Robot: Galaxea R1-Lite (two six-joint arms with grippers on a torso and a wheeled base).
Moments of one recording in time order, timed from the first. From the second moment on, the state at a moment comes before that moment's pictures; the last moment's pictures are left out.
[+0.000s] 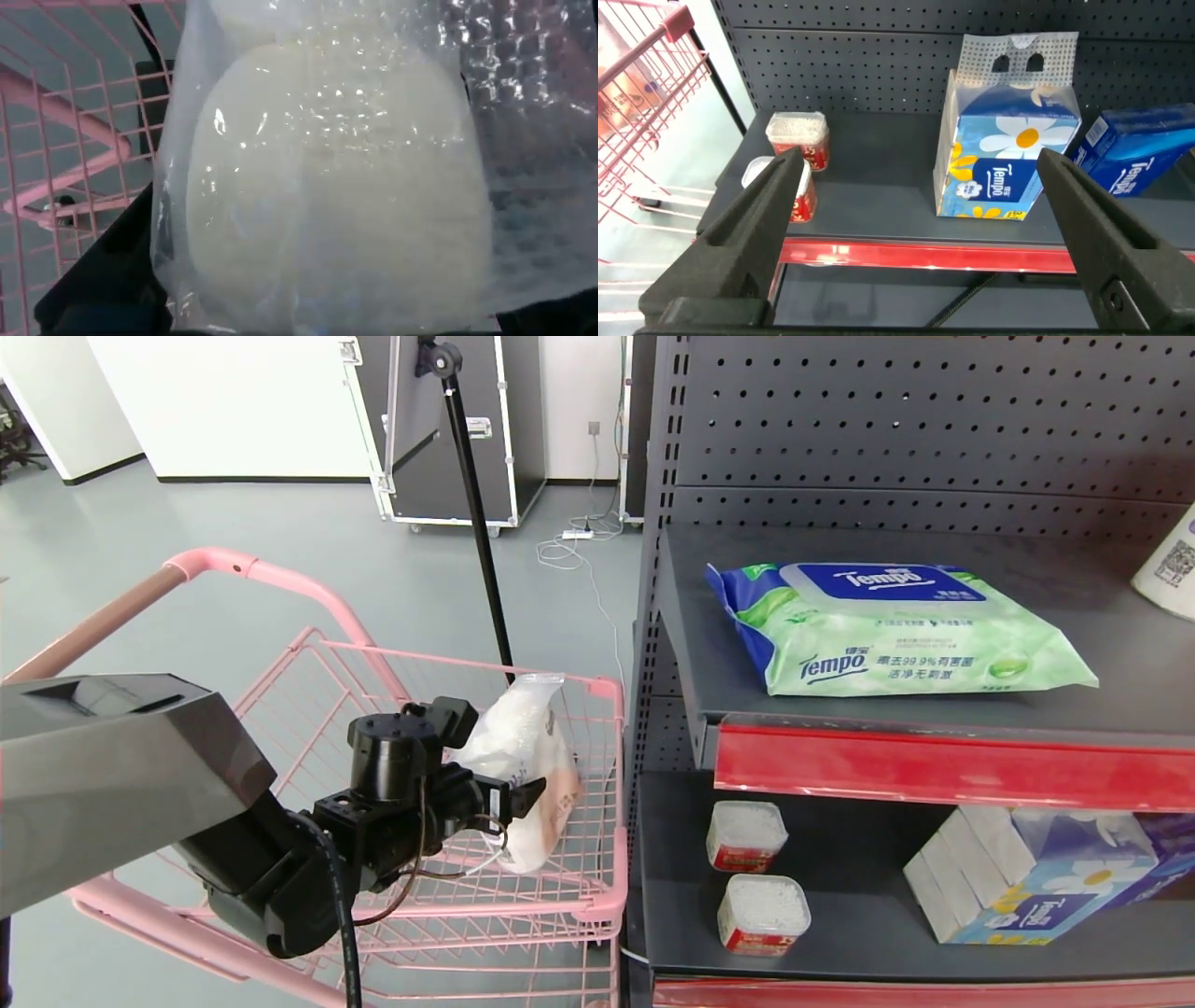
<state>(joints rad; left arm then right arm) -0.42 2.13 -0.64 -1.08 -0.02 -0.12 0.00 0.00 0.00 0.01 -0.04 -0.03</state>
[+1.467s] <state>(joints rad) -0.42 2.23 -0.71 -1.20 0.00 -0.08 0.00 0.00 0.00 0.01 -0.04 -0.03</state>
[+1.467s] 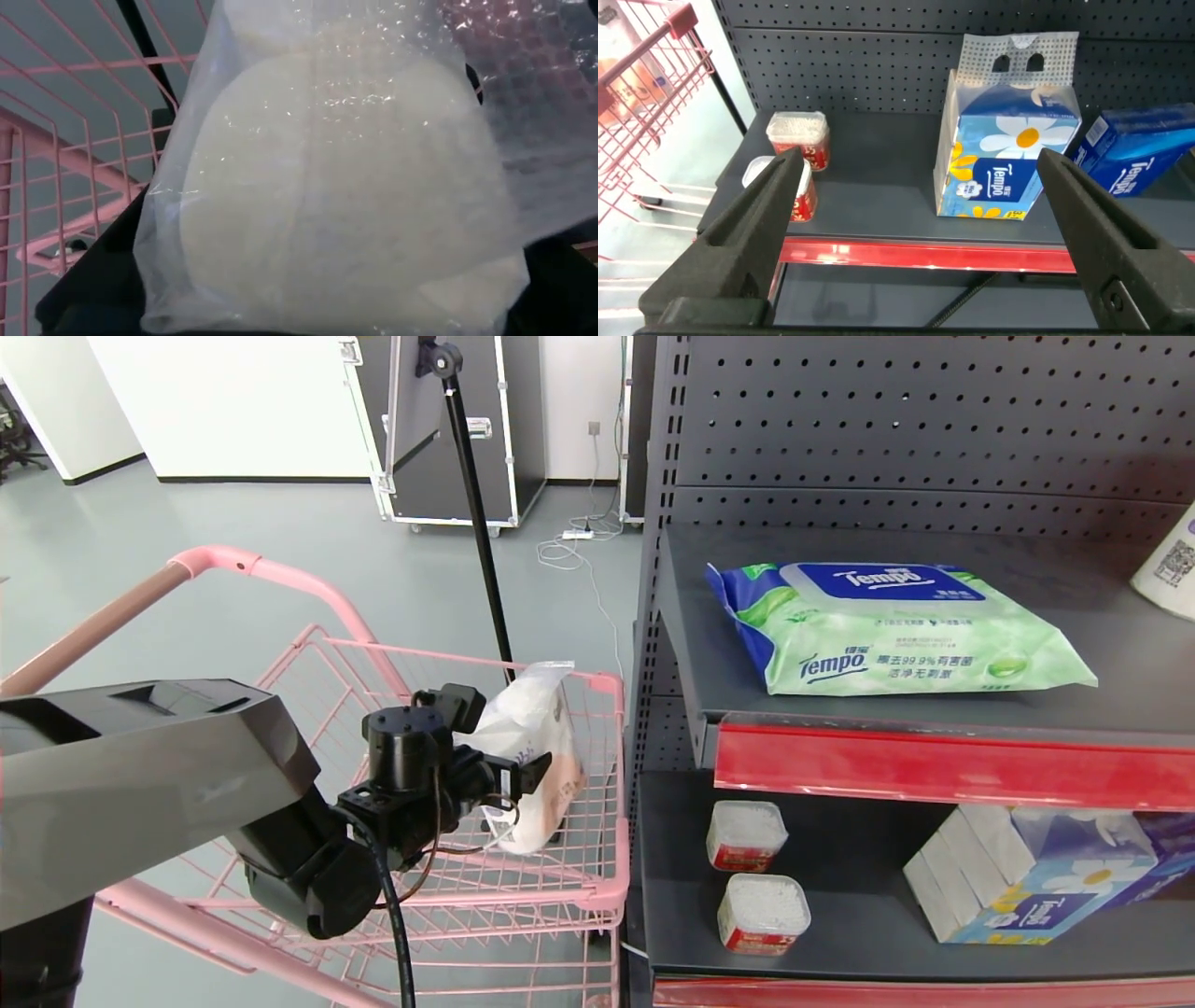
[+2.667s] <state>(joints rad) -0.34 1.85 -0.56 -1.16 -0.01 -0.09 0.00 0.00 0.00 0.01 -0.04 -0.03</state>
